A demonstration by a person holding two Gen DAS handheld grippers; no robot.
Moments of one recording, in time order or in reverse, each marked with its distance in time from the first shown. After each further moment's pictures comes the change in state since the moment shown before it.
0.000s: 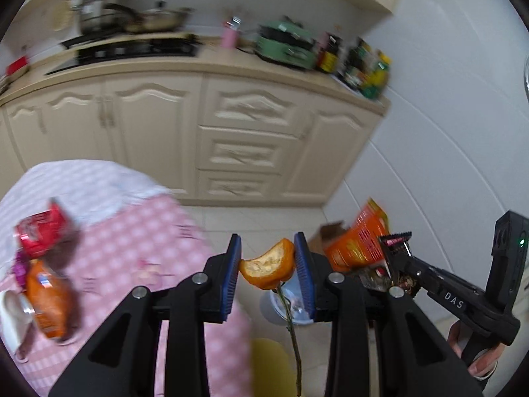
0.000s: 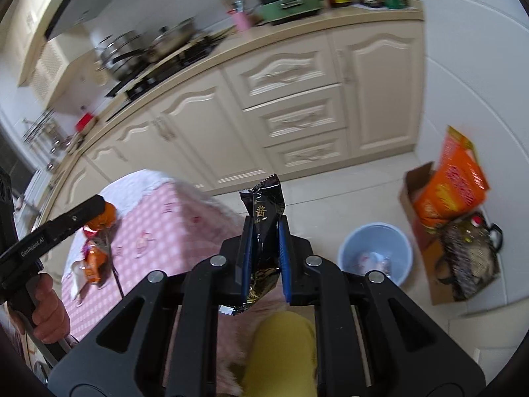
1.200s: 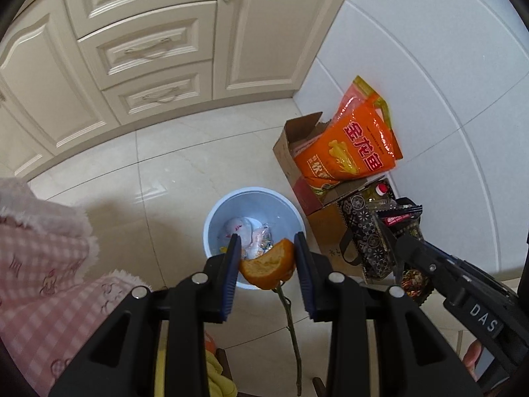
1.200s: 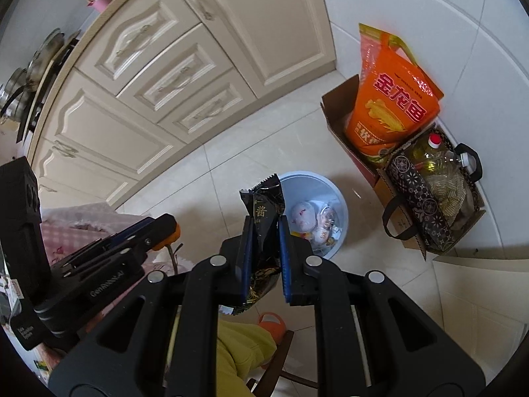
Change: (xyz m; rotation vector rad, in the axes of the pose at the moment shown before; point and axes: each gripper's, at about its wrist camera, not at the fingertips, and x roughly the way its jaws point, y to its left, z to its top) left arm 0.317 -0.163 -0.060 0.146 0.467 -0.037; right arm 0.118 -0.219 -0.006 0.311 0.241 -0.171
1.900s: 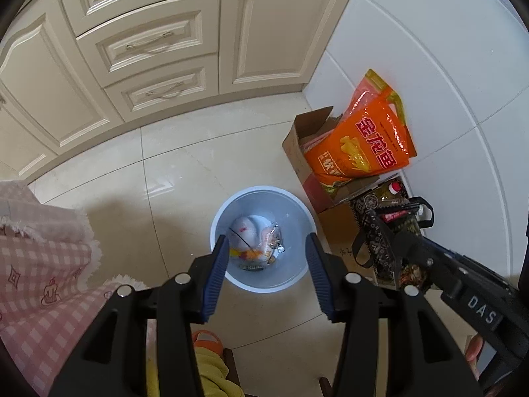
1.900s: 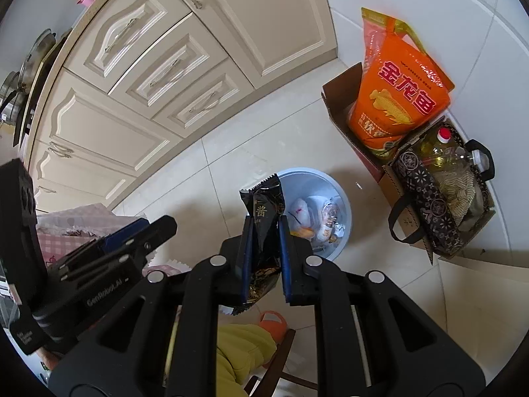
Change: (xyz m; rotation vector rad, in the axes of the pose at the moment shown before) left arm 0.017 0.008 0.008 -0.007 0.023 0.053; right arm 0.031 -0.003 0.014 -0.003 0.050 0.024
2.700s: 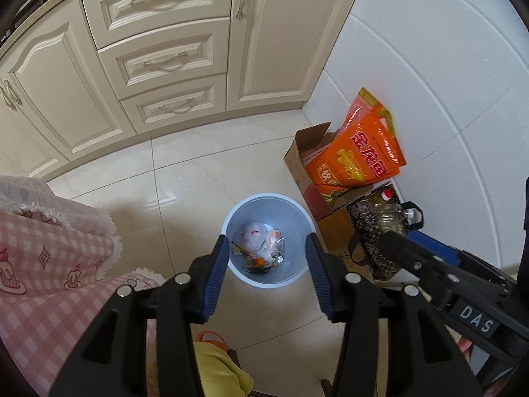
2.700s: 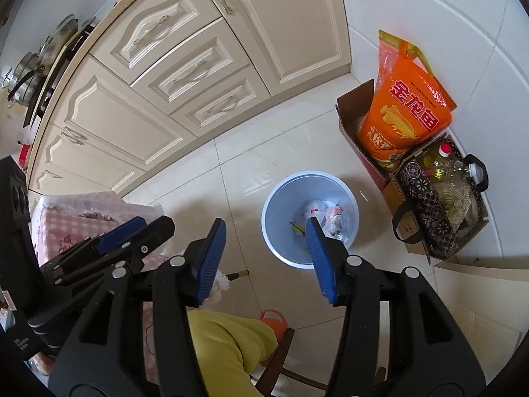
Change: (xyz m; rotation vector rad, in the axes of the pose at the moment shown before) left arm -0.066 0.009 -0.026 0.005 -0.082 -0.010; right arm -0.045 0.039 -0.025 -0.070 -0.054 -0.010
